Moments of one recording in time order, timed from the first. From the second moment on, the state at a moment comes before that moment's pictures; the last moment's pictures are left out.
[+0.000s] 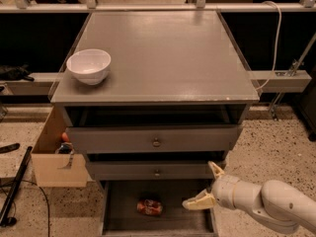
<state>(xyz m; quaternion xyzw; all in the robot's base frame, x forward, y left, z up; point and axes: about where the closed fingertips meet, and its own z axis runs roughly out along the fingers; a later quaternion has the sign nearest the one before) 0.465 -0.137 0.534 -0.37 0.78 0.24 0.44</state>
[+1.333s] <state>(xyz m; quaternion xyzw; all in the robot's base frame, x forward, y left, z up) 0.491 -0.125 0.382 -0.43 0.81 0.23 0.33</state>
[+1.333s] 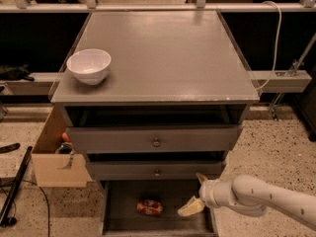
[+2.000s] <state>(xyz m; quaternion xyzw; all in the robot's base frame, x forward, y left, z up) 0.510 -0.099 0.338 -0.49 0.76 0.27 0.34</state>
